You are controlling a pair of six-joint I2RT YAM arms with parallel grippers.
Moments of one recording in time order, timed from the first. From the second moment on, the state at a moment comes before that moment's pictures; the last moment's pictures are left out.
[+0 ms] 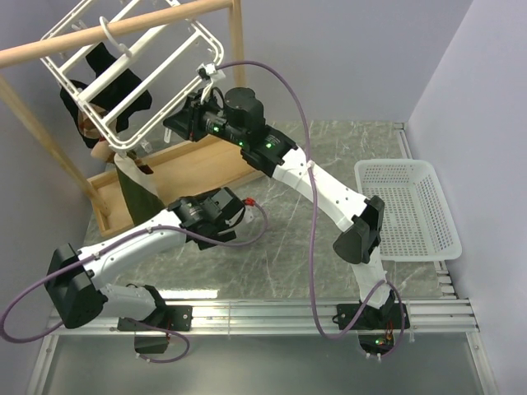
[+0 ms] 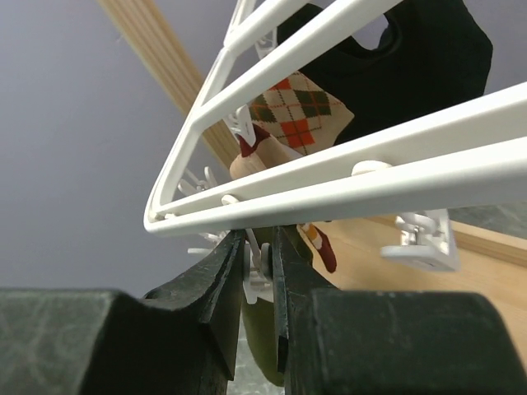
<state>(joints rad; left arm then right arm) -0.87 1.28 1.06 -0.95 -0.50 0.44 0.89 2.06 2.27 -0.14 -0.22 0.44</state>
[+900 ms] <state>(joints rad) -0.57 1.54 1.25 -1.02 -0.63 0.74 0.90 2.00 2.15 -0.07 -0.18 0.42</state>
